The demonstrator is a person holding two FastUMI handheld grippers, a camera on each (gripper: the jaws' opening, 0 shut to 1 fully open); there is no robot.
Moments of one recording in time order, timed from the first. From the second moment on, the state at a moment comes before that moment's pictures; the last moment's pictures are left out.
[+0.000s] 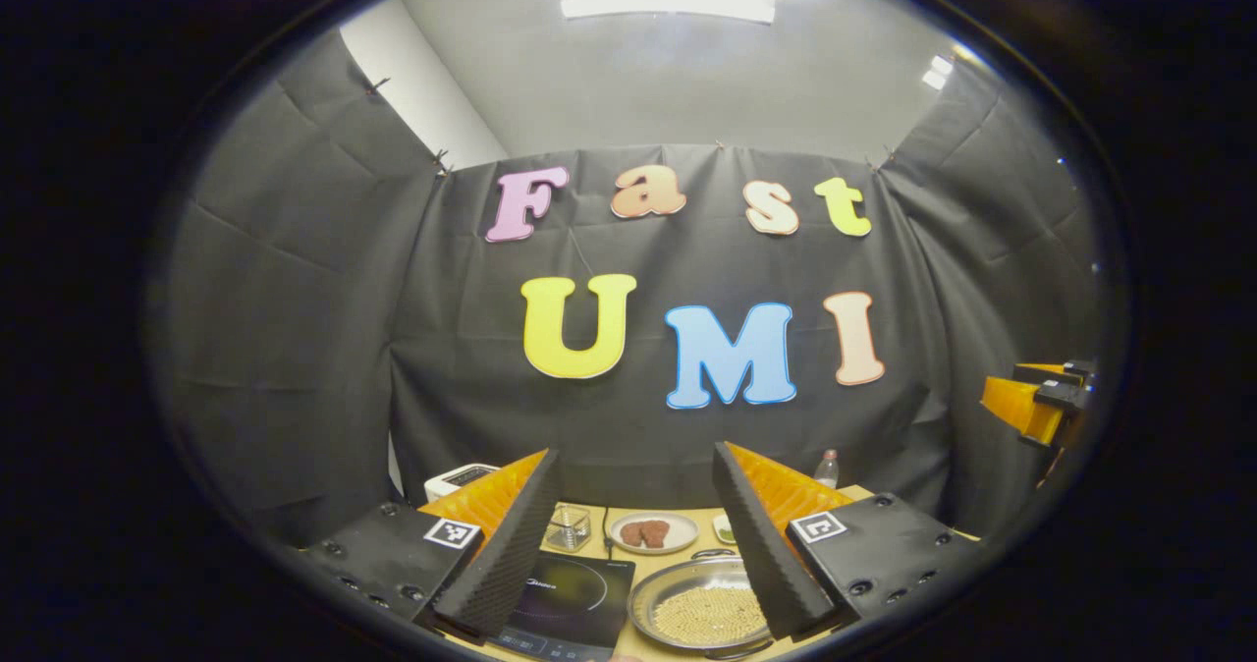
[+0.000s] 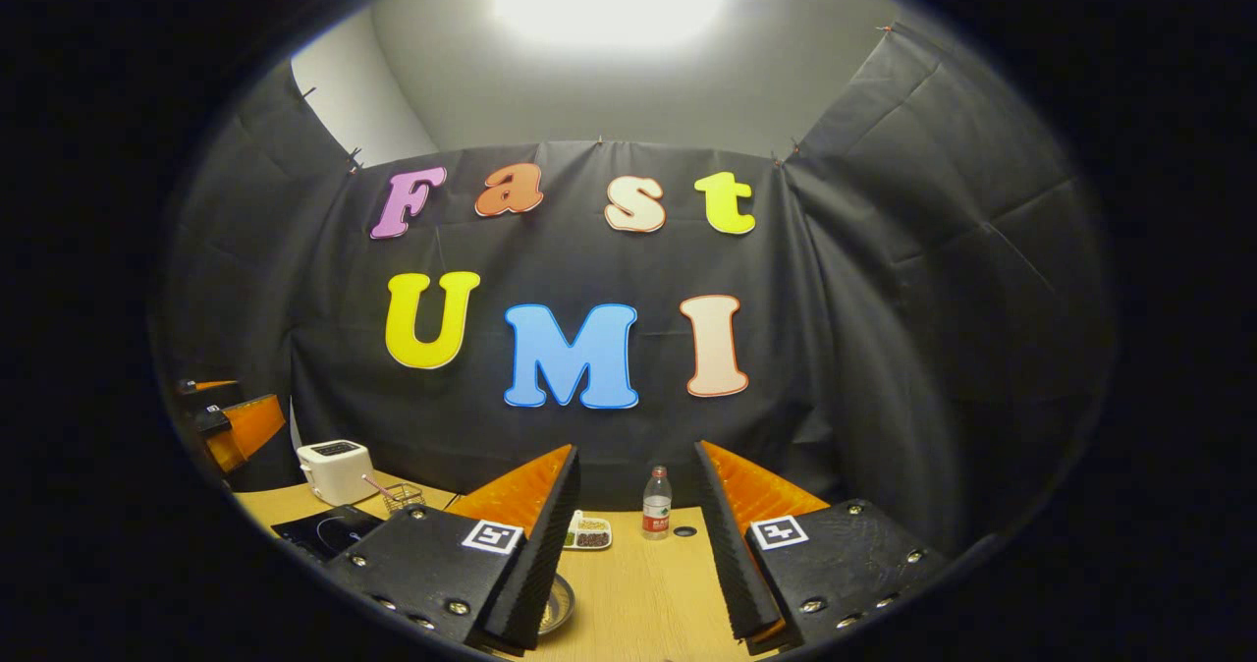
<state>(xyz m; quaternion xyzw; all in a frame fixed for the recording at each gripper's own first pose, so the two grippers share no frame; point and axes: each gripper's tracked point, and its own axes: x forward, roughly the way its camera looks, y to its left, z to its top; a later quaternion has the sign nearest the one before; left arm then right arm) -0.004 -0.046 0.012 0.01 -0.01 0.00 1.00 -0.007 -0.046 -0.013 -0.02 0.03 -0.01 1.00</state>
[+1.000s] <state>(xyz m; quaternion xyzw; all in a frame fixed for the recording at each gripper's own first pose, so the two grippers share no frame) -0.022 -0.023 0.002 0.03 -0.01 0.05 1.00 0.007 -0.001 -0.050 0.02 0.08 0.06 0.99</state>
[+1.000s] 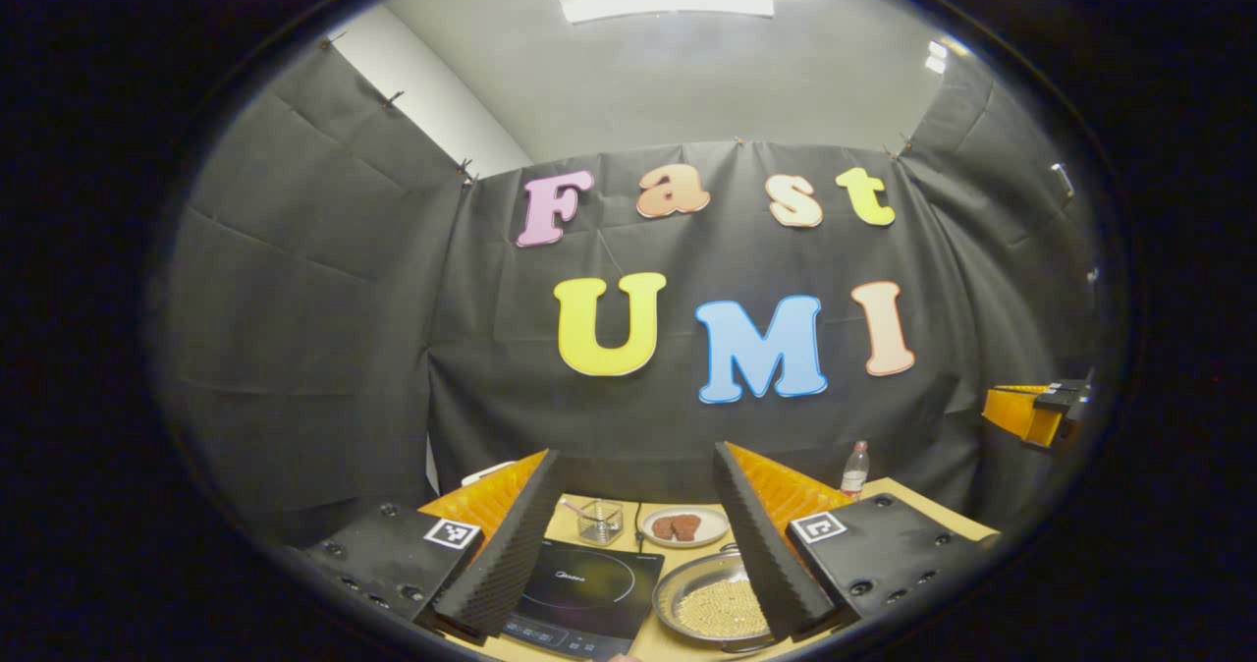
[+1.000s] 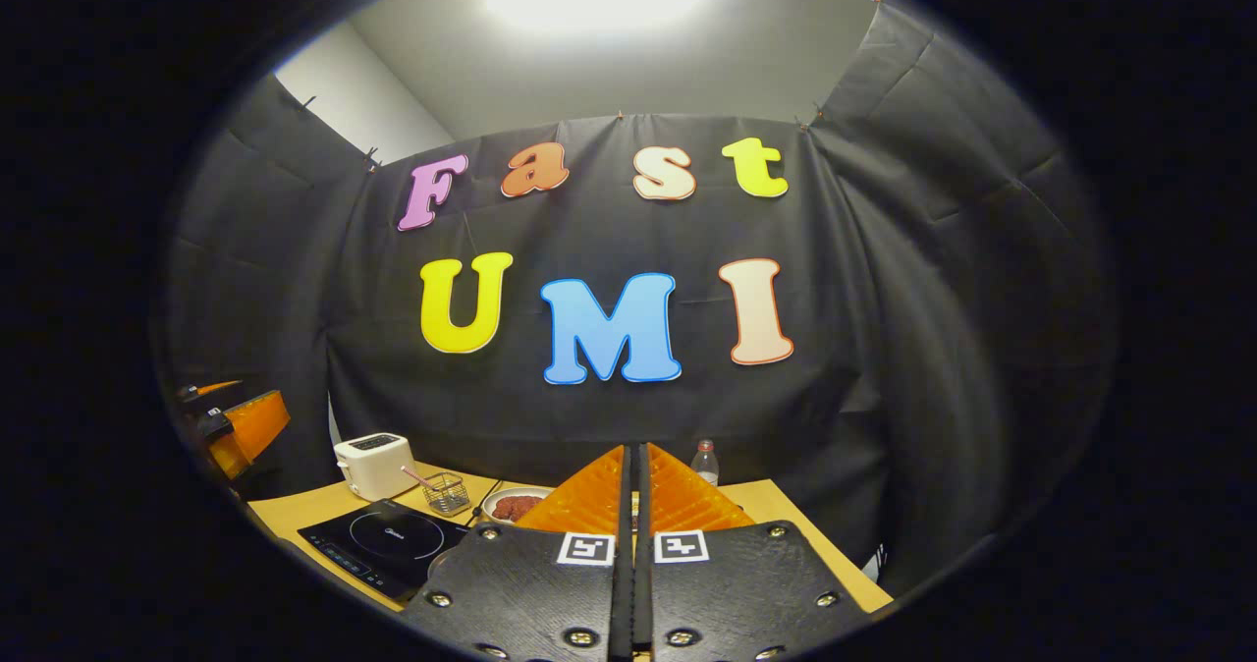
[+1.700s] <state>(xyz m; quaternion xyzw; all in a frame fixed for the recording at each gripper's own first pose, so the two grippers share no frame) 0.029 0.083 -0.003 0.02 -0.01 0.10 1.00 0.017 0.144 -0.136 0.00 0.19 0.21 0.96</state>
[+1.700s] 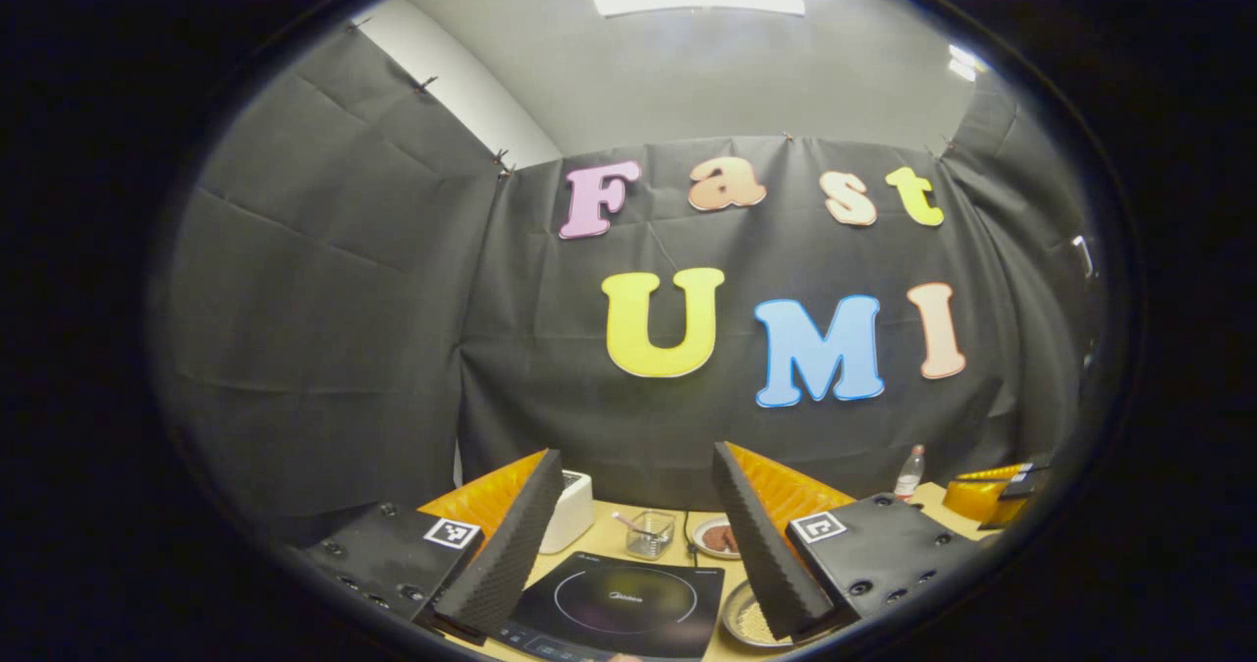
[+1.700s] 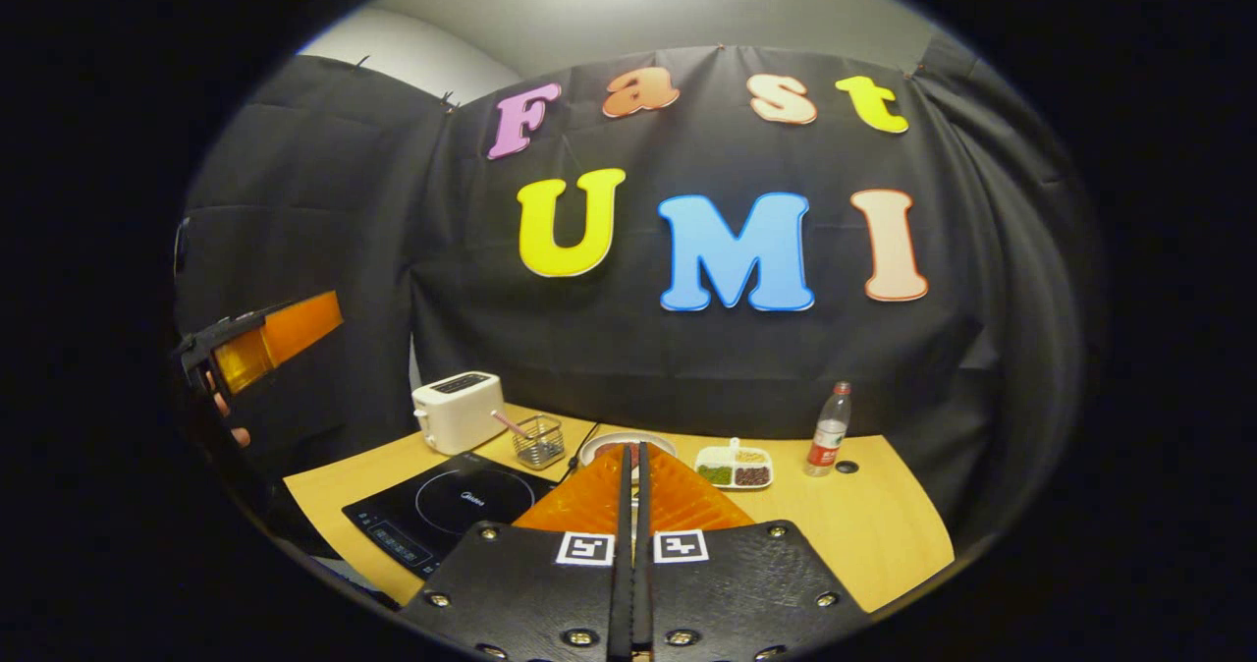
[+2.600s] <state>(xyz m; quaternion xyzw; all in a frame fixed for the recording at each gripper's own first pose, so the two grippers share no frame) 0.051 0.172 -0.042 0.00 0.02 0.14 0.99 -0.055 0.257 -0.271 -0.05 0.37 0.38 0.84</state>
